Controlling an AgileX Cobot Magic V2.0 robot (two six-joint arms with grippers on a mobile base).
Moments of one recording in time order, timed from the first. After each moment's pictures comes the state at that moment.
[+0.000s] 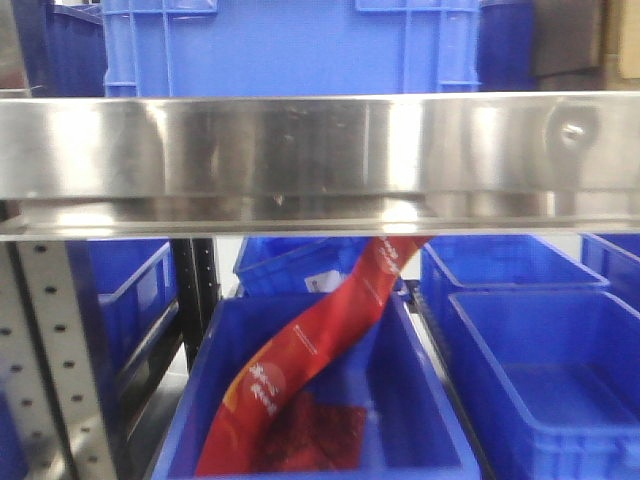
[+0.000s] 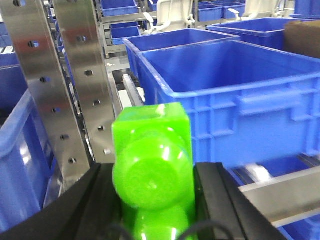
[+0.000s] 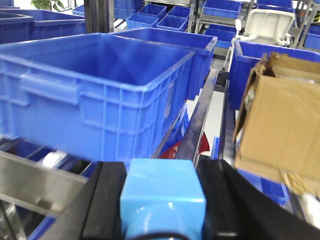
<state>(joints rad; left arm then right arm) -0.17 0.56 -1.00 0.01 0.70 0.09 0.22 0.52 -0.92 0.24 0.66 -0.26</state>
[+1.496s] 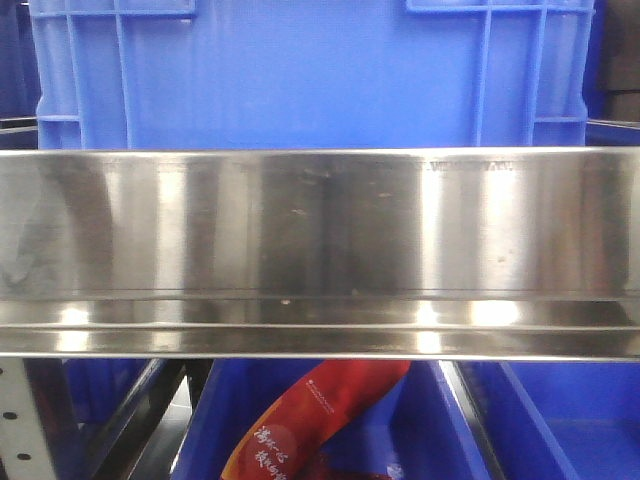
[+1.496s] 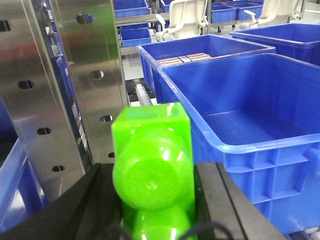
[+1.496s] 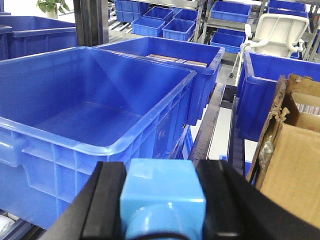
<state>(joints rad) -0.17 0.56 -1.00 0.01 0.70 0.09 0.22 0.52 -0.92 0.24 0.66 -0.26</state>
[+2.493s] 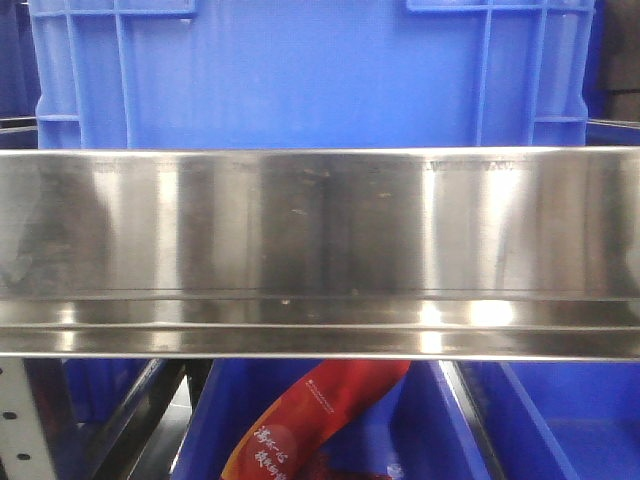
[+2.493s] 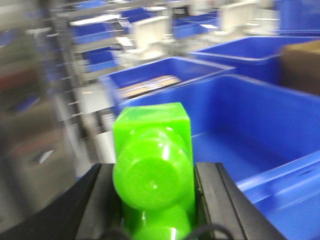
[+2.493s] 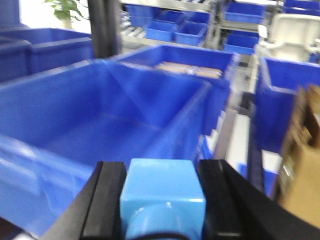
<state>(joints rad) -0.35 0.74 -1.19 0.01 0.68 0.17 0.27 0.66 -1.07 0.29 0.67 -0.26</state>
